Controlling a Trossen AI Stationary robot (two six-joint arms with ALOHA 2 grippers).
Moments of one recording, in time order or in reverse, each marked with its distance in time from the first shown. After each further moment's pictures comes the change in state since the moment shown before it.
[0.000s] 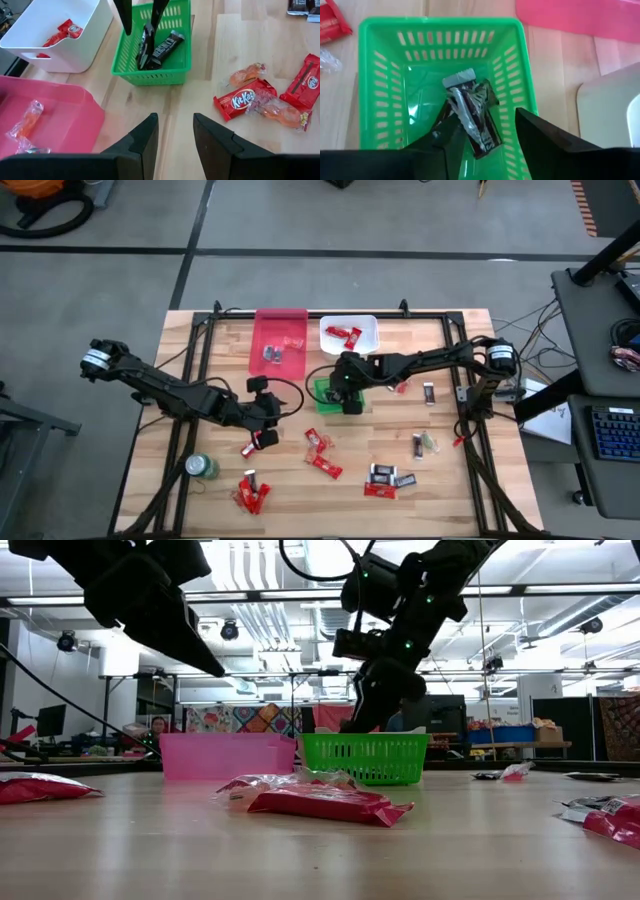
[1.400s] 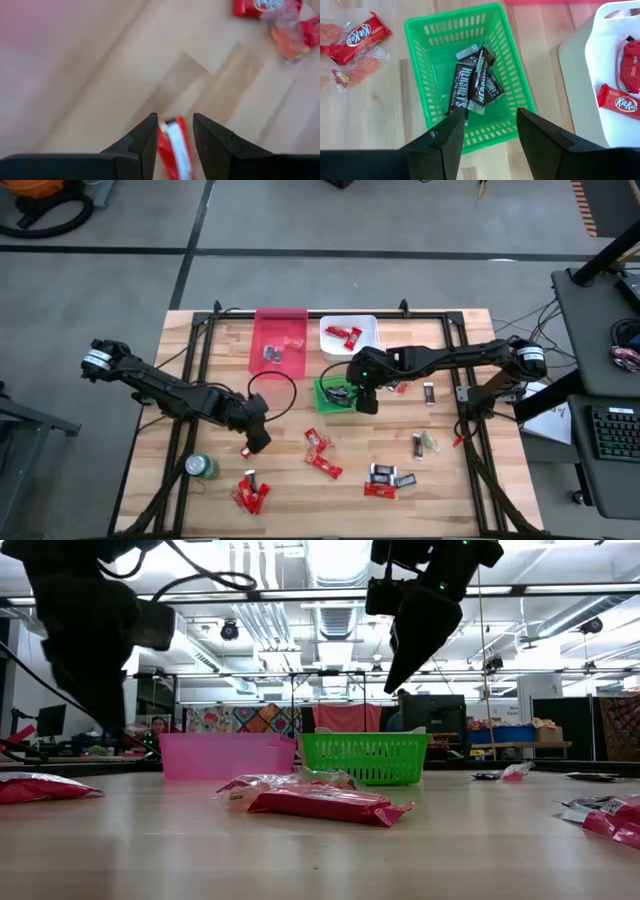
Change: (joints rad) left arm -0.003 0.013 0.002 -0.372 0.382 -0.708; right arm 0.034 -0.222 0.025 -0.299 0.000 0.208
